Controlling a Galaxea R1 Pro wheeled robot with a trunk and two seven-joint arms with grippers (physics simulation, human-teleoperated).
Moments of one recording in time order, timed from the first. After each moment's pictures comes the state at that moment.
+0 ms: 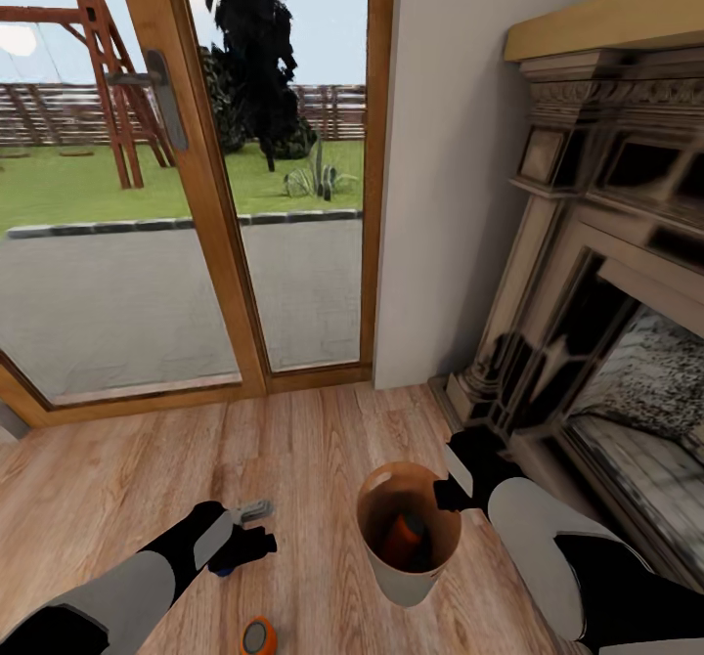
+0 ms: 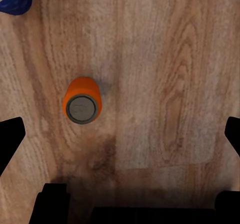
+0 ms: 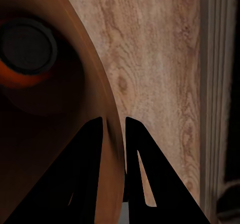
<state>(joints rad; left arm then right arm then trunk) -0.74 0.04 -0.38 -0.25 0.66 0.59 0.07 -0.95 0.08 -0.09 -0.23 0.04 0.89 -0.21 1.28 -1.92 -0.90</state>
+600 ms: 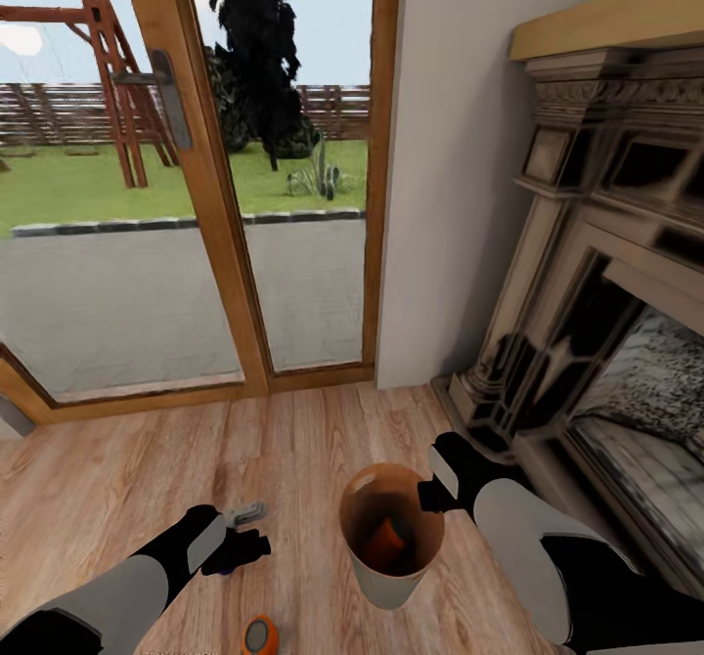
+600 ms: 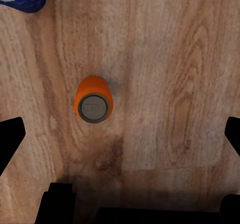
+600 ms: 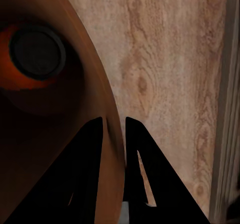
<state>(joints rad) -0.73 0.06 -0.38 -0.25 0.66 0.58 0.07 -0.95 0.13 -0.09 -0.23 0.04 0.89 -0.21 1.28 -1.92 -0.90</state>
